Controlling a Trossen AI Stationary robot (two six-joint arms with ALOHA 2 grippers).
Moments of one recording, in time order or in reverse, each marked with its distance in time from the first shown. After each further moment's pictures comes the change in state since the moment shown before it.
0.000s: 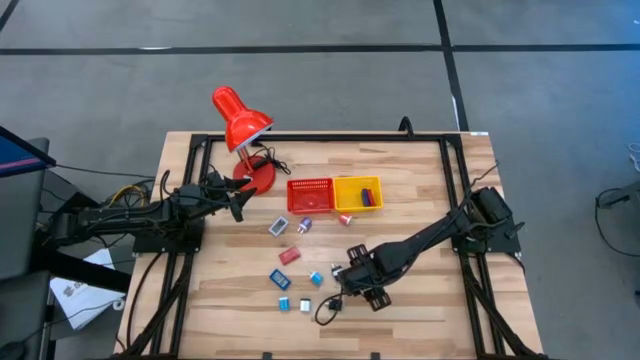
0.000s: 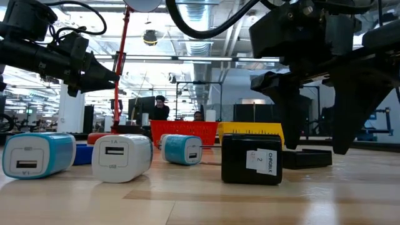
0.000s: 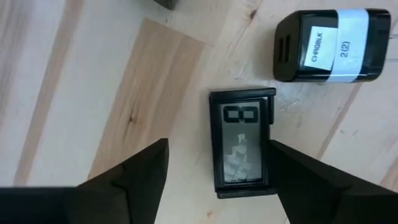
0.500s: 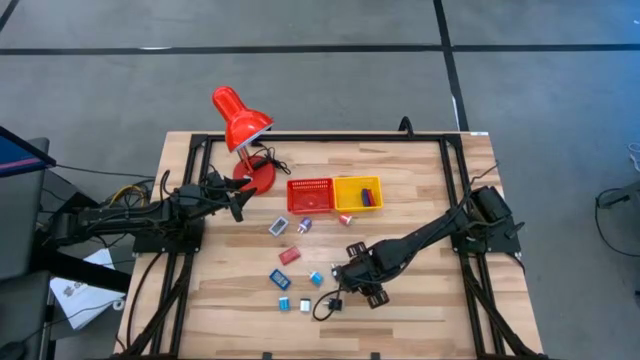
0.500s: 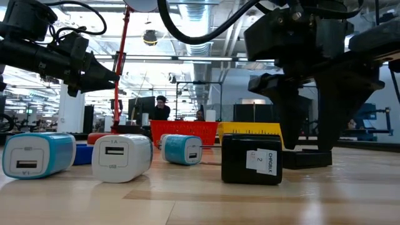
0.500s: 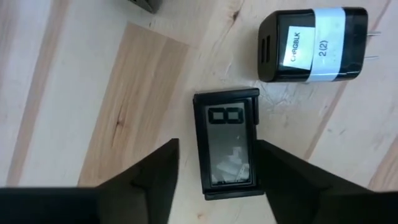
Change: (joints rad) left arm 0.000 0.000 0.000 0.000 0.000 0.000; right arm -0.023 0.000 0.000 0.003 -0.004 0.005
